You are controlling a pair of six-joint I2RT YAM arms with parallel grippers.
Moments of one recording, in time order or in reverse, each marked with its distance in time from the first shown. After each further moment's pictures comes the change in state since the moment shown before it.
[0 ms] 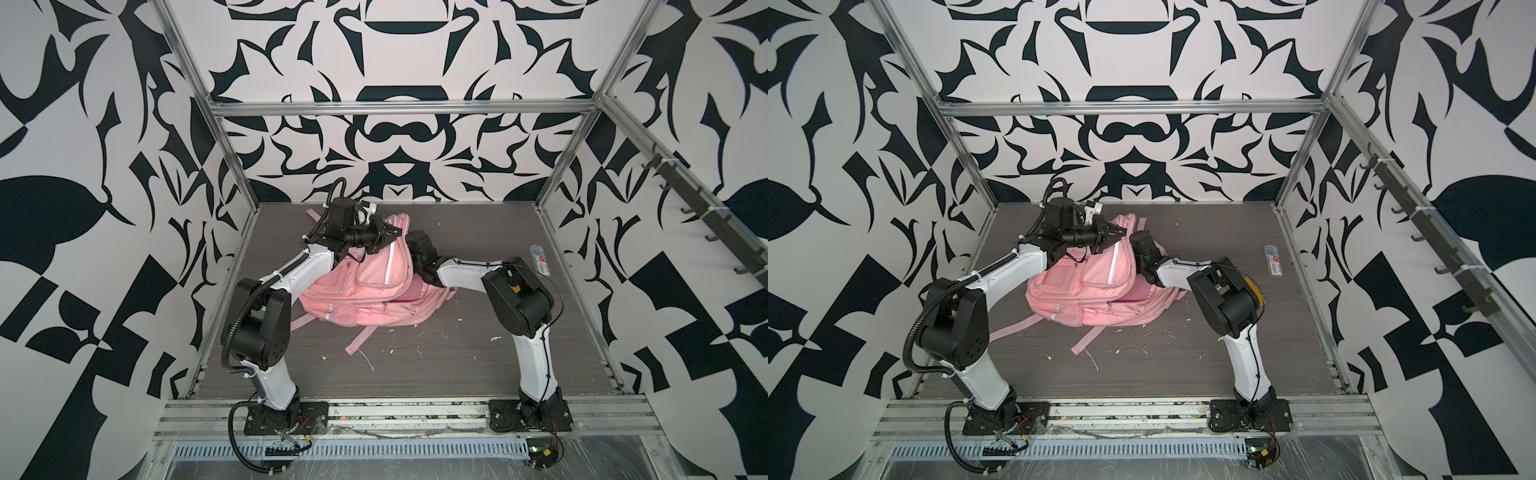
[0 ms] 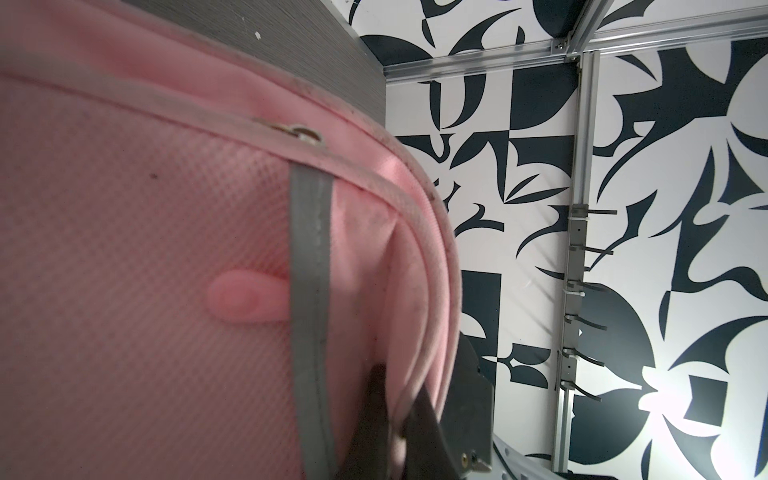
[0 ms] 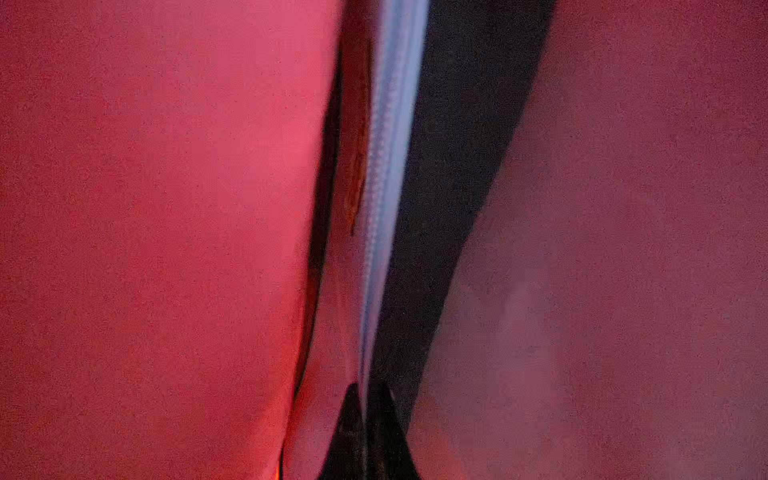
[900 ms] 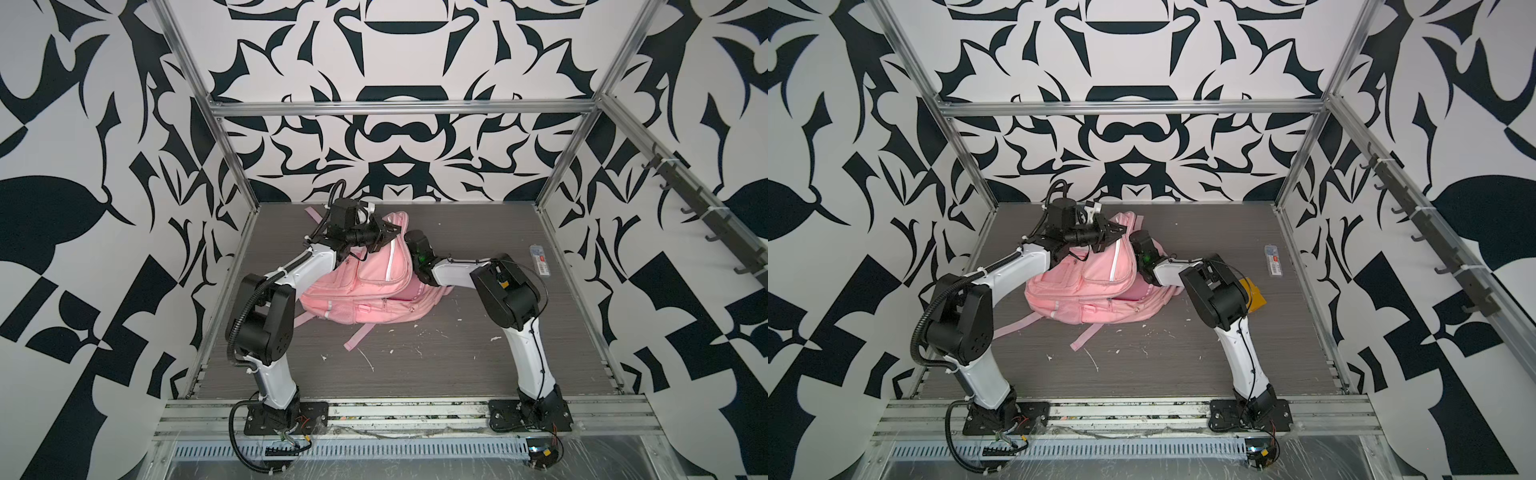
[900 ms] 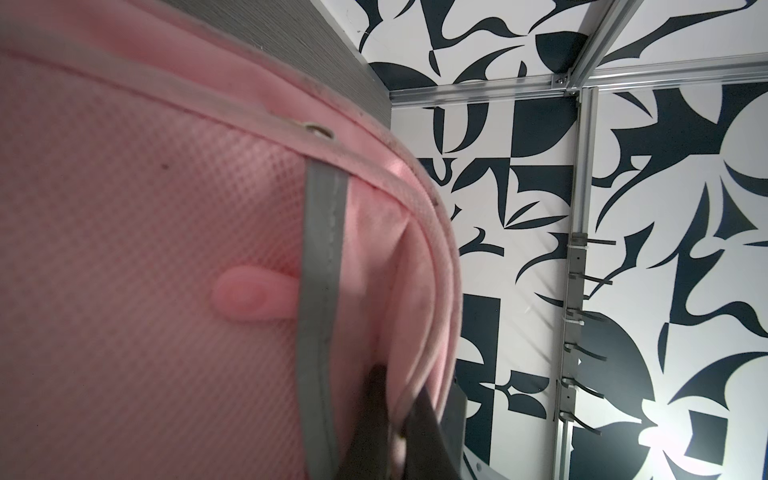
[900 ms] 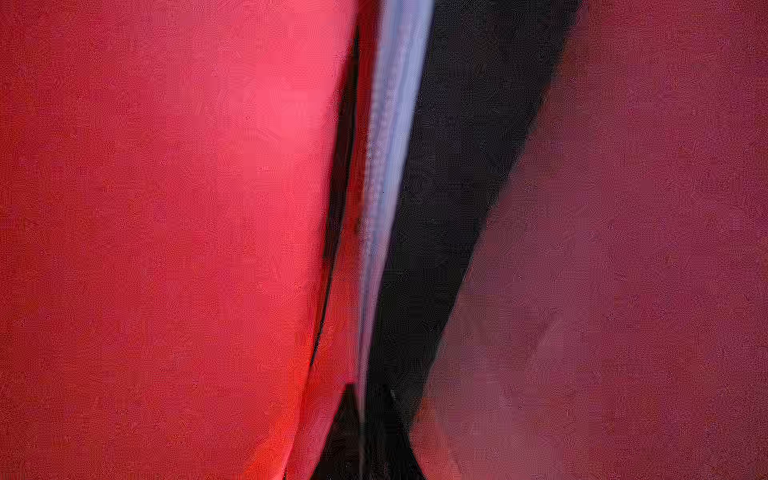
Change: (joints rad) left arm -0.004 0.034 0.000 0.056 -0.050 -0.048; right arm -0.010 0.100 0.066 0.100 -0.114 0.027
